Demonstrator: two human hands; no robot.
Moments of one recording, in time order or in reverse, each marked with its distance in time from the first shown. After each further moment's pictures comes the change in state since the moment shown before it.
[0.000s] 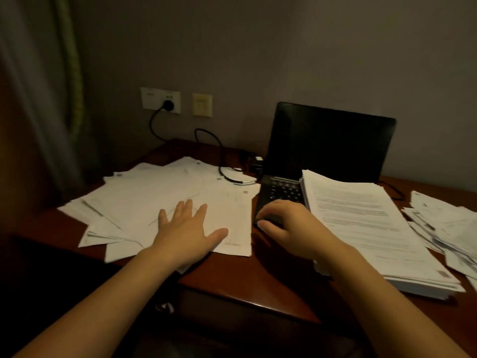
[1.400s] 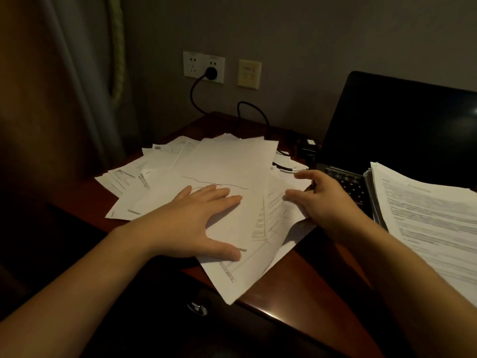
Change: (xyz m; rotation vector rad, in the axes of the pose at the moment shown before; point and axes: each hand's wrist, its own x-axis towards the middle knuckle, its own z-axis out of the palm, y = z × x) left_hand -0.001 -0.064 -0.026 -0.035 -0.174 0.213; right_hand 0.074 -0.026 0.031 0.644 0.024 0.478
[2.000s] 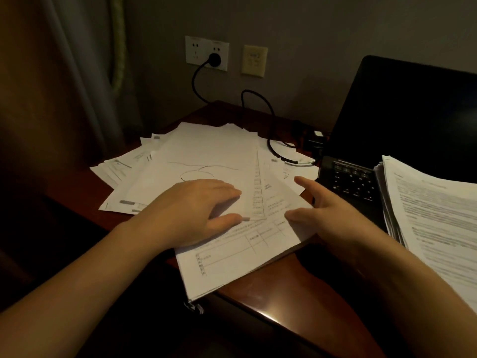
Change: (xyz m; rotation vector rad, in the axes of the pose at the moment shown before) left_hand 0.010 0.005 0.005 0.079 0.345 0.085; right_hand -0.017 0.016 -0.001 0.218 -0.292 0.134
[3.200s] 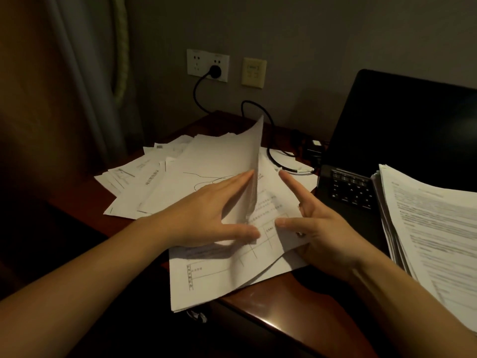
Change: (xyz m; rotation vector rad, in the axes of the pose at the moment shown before) left_hand 0.017 -0.001 0.002 -0.383 -0.131 0.018; right_hand -0.007 -0.003 0.013 0.374 -0.294 -0.170
